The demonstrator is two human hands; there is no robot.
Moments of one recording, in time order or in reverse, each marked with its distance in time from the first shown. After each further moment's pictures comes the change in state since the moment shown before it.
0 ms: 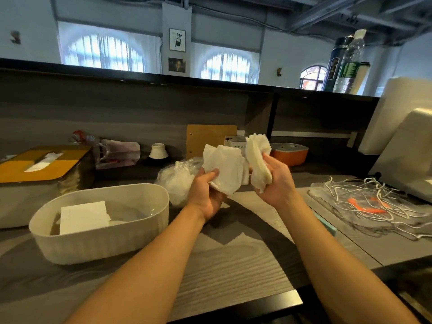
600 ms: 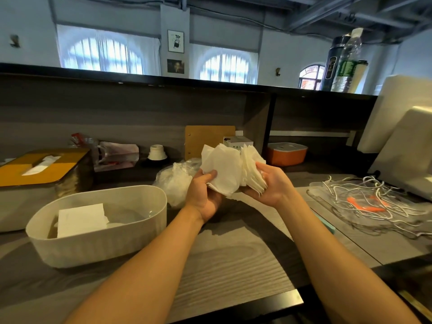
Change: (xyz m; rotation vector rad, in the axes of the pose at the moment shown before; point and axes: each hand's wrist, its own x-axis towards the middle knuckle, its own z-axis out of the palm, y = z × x) left_hand -0.006 0.001 0.005 -0.018 0.005 0.007; right_hand 0.012 0.001 -0.014 0.034 0.030 0.223
